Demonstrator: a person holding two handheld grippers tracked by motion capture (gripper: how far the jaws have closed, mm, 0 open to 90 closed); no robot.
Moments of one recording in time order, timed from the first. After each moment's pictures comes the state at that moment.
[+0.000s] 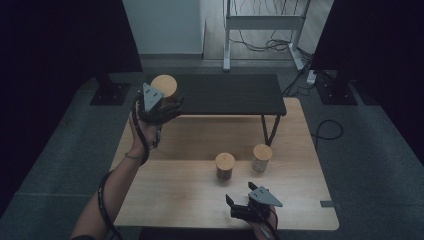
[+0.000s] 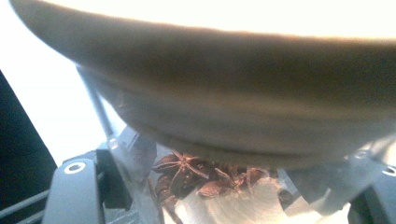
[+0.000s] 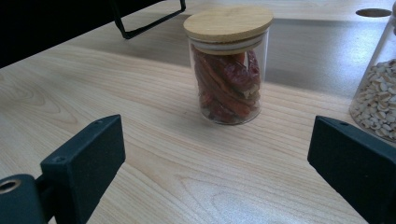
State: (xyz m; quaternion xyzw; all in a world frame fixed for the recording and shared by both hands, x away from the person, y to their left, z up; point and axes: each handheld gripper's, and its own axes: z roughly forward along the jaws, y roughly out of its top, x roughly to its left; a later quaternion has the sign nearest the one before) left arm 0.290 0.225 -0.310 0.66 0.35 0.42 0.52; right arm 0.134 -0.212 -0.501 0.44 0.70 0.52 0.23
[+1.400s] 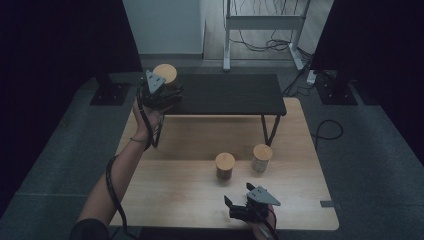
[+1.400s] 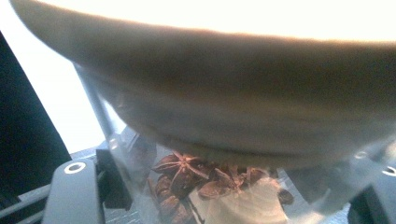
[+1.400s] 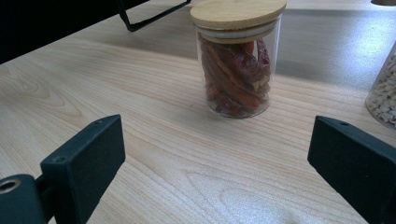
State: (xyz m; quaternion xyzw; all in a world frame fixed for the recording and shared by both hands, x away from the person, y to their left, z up) left arm 0.341 0.220 -0.307 0.65 0.39 0.42 0.50; right arm 0.140 -0.212 -0.504 0.43 0.70 0.52 0.22
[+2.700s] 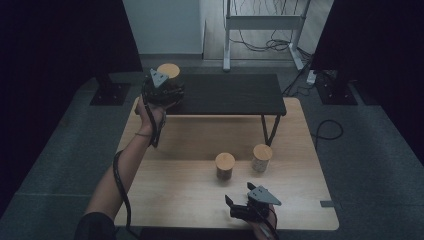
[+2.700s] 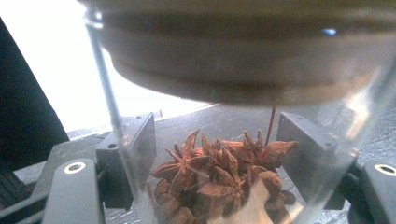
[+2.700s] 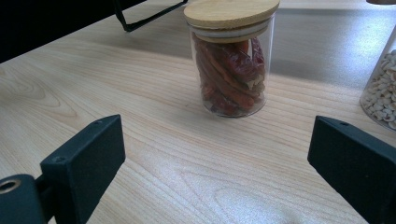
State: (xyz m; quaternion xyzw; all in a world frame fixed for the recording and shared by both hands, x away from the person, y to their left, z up) left arm 0.373 0.216 -0.315 0.66 0.43 0.39 0.48; right arm 0.140 -0.213 -0.504 0.44 0.70 0.52 0.22
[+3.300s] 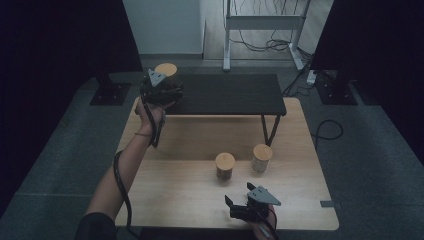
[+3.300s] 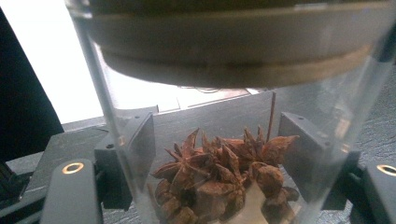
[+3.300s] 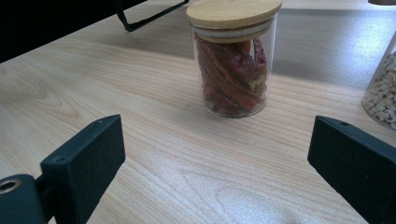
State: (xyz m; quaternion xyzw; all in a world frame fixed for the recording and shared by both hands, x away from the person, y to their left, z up) left arm 0.376 0.220 -0.316 0.65 0.44 0.38 0.49; right arm 0.140 -0.213 -0.504 0.44 0.70 0.52 0.22
